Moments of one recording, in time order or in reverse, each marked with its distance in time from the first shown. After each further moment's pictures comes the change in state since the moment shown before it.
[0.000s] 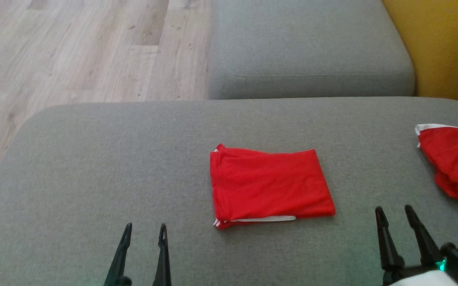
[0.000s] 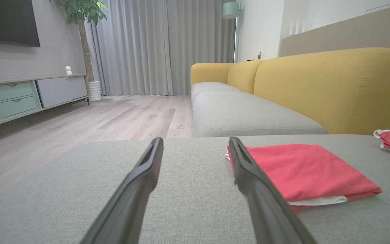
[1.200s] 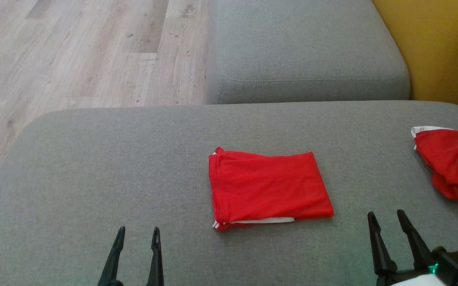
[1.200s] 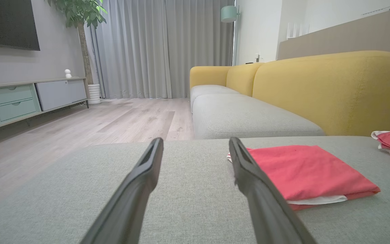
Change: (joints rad) left arm 0.046 -0.002 0.059 -0.026 0.018 -0.051 0.000; right arm 0.032 0.038 -0.003 0.006 -0.049 0.000 -0.001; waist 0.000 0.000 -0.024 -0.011
